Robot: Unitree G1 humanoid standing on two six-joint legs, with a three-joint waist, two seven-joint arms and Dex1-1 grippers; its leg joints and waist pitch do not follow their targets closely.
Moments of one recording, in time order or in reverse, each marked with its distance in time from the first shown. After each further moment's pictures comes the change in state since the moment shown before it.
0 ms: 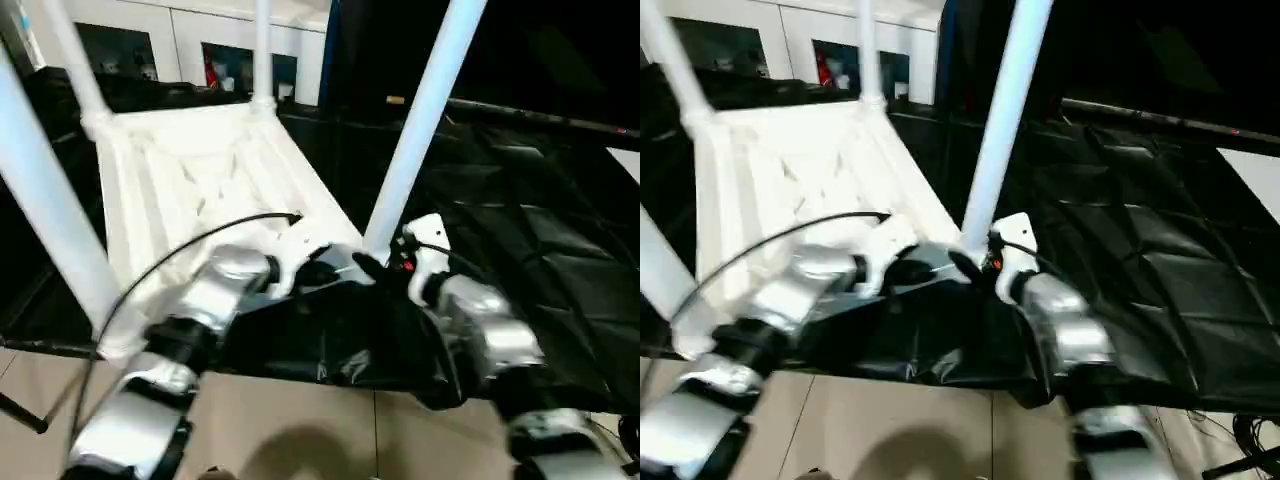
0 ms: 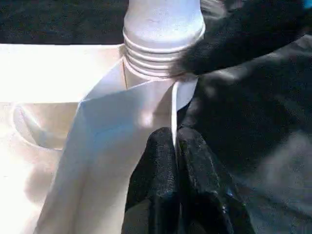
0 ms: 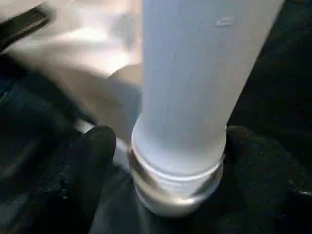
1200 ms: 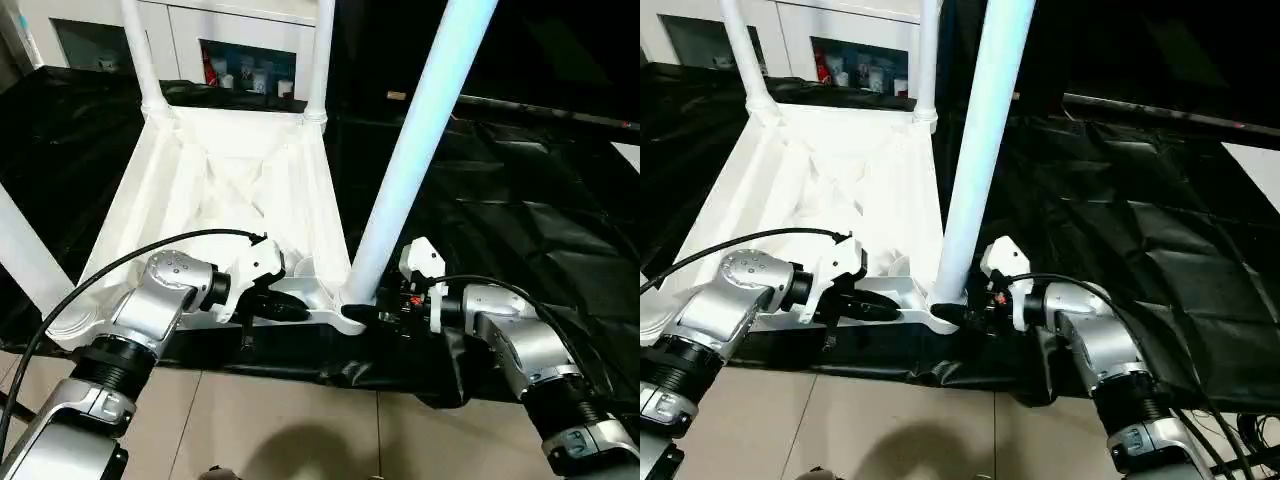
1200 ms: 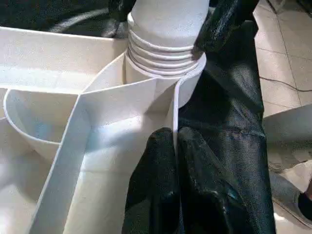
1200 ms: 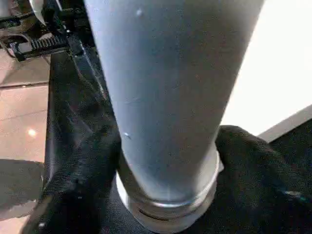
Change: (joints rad) left arm 0.100 0.148 -0.001 -0.141 -0.085 -0.014 -0.262; right arm 0.037 -0.059 0.069 -0.072 0.051 -0.028 0.286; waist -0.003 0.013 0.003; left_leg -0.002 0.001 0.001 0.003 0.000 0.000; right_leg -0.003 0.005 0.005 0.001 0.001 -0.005
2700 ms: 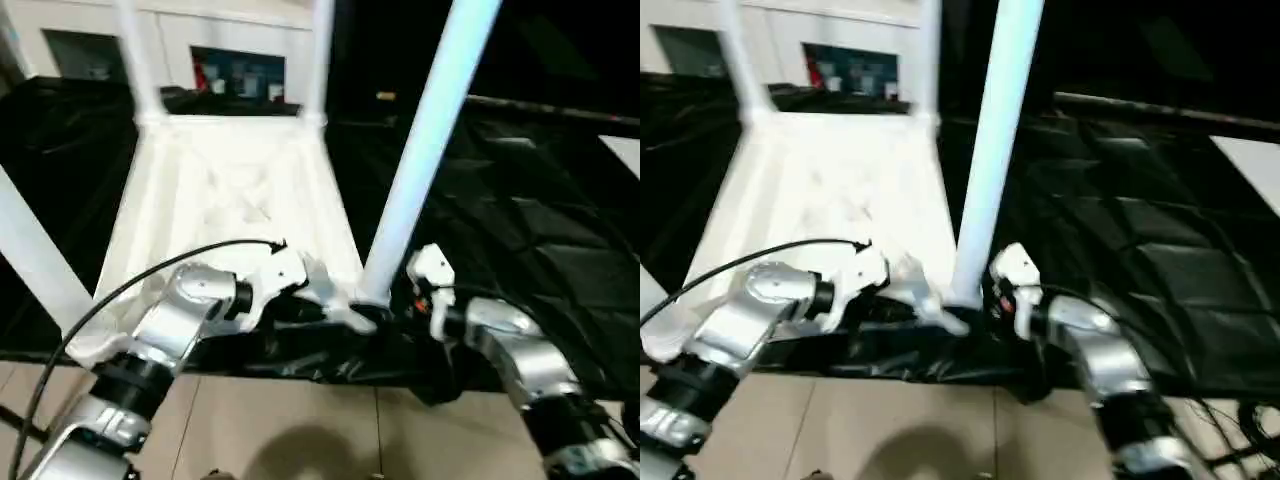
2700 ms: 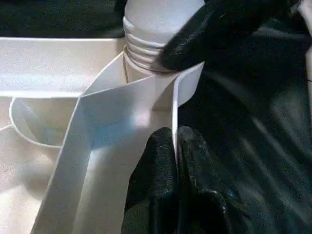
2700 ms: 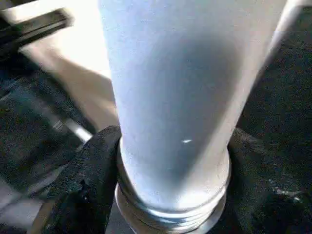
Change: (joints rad) left arm 0.012 -0.146 -0.036 -0.058 0.088 0.099 0.312; right arm 0.036 0.117 -0.096 0.068 -0.030 -0.022 -0.365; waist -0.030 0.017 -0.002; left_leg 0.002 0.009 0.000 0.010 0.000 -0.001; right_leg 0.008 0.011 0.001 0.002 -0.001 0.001
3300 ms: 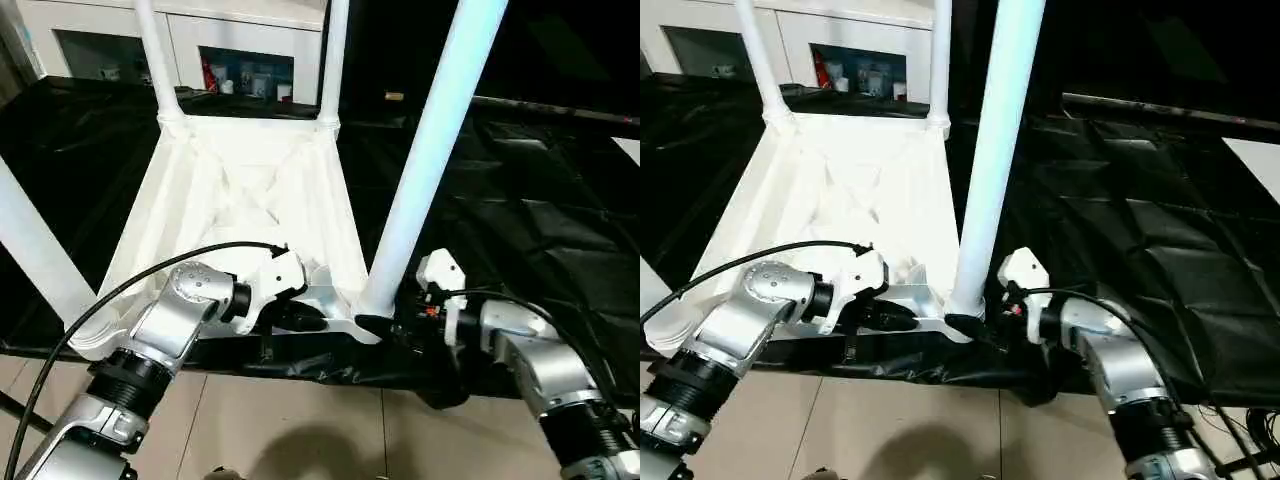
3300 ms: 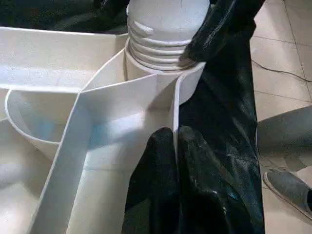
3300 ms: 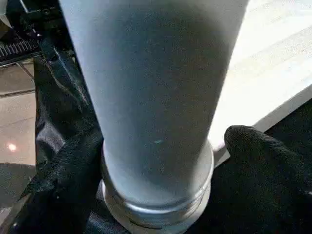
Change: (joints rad) left arm 0.045 0.101 -0.015 -0.073 -0.055 -0.036 -0.223; right arm 0.063 -0.152 0.061 -0.153 0.029 0.035 0.296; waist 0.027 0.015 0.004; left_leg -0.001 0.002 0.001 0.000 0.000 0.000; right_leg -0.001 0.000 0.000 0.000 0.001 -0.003
